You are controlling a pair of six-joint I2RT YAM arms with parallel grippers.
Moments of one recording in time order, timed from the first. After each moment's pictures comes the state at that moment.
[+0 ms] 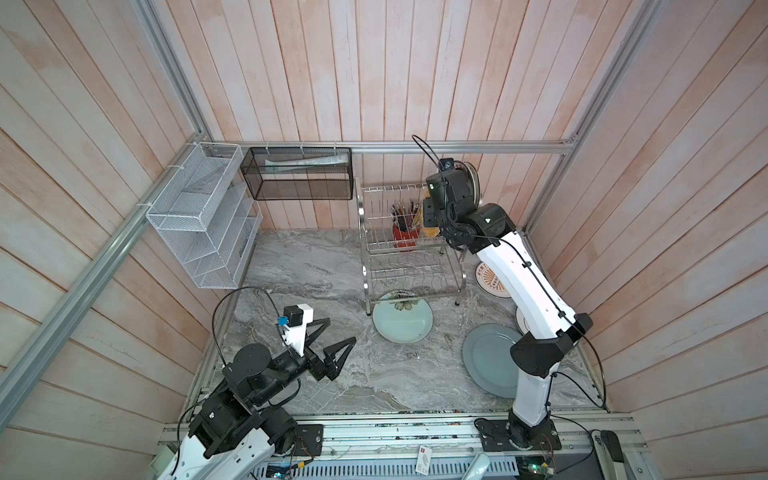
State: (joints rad) left arm -0.66 0.33 0.65 -0.44 0.19 -0.34; right arm 0.68 1.91 2.37 -1.02 0.62 0.27
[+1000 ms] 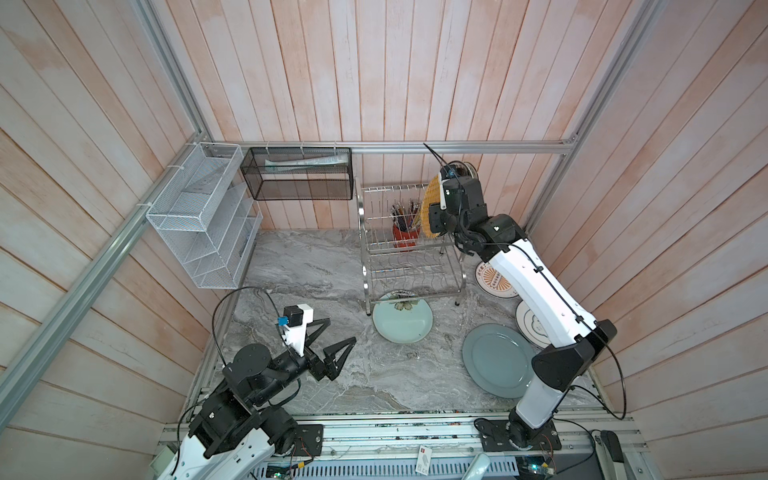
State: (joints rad) left arm -0.66 0.33 0.65 -0.44 0.19 -0.34; right arm 0.61 1.75 2.04 -0.76 0.43 0.12
